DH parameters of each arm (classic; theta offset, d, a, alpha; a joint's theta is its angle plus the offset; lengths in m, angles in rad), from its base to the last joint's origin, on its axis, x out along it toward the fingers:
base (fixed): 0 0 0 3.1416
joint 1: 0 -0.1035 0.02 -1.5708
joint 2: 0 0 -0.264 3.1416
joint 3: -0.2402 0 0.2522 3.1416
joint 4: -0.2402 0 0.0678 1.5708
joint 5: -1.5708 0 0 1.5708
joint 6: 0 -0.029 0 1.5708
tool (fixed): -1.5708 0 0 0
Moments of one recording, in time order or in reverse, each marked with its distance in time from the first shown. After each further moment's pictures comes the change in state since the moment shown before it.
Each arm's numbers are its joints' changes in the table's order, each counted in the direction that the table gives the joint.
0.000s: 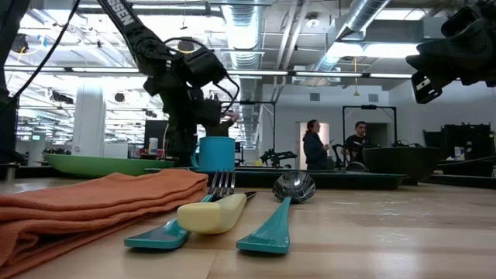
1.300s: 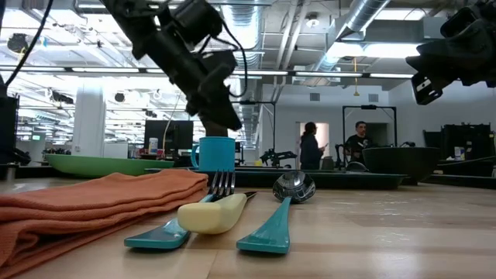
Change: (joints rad) left arm 0.206 0.150 0.000 0.008 0.773 0.854; right arm 0.000 0.000 0.000 -0.006 0.000 -0.017
